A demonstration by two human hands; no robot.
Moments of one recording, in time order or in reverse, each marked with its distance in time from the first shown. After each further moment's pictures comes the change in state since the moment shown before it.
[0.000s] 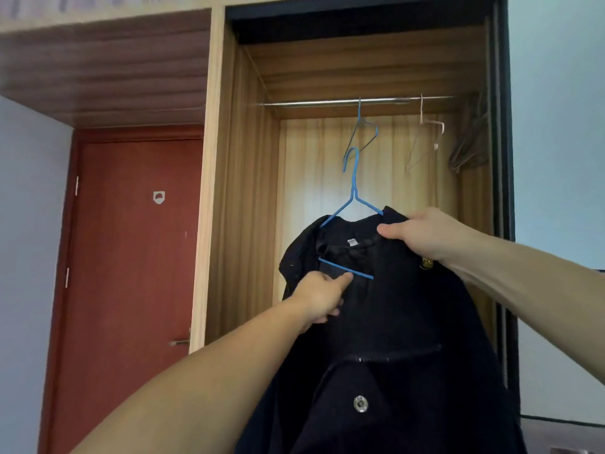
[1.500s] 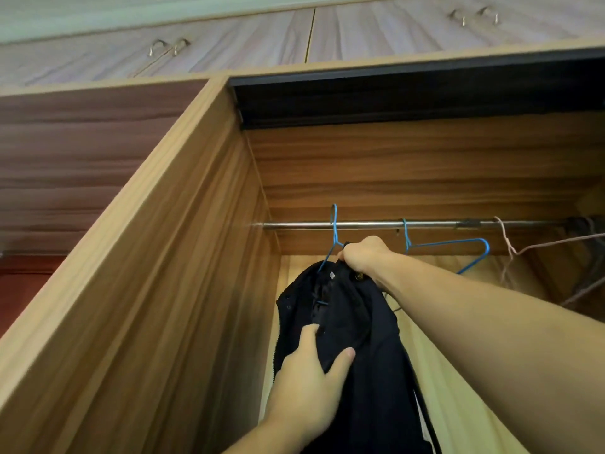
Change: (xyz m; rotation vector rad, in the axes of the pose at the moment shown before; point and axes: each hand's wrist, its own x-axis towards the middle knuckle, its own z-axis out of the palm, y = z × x) left_hand 0.435 0.007 -0.121 0.057 0.455 0.679; right_hand 0.529 -0.132 0.124 0.064 0.312 -0.335
